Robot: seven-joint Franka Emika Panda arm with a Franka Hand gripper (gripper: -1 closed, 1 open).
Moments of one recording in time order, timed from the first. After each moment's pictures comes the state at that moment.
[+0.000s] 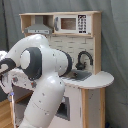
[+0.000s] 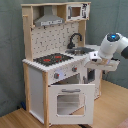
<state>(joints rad) -1.22 0.46 2.44 -2.34 -0.78 1.78 -0.04</state>
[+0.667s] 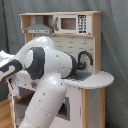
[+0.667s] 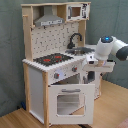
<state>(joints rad) -1.23 0.49 2.32 -2.39 -0.78 1.89 -0.15</state>
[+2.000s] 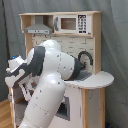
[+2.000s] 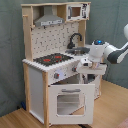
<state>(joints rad) -1.22 0.47 2.08 -2.43 -0.81 2.14 -0.34</state>
